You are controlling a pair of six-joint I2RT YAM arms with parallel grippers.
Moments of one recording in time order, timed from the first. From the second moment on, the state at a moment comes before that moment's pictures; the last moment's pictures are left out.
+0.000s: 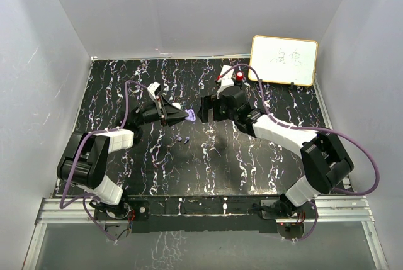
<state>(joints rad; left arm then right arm) -0.25 1.56 0.59 0.97 1.03 -1.40 0.62 1.54 0.98 0.04 -0.03 0.35</state>
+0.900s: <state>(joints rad) -0.24 1.60 0.59 1.00 1.03 -1.41 0.71 1.59 1.04 -0.03 0.04 0.35</state>
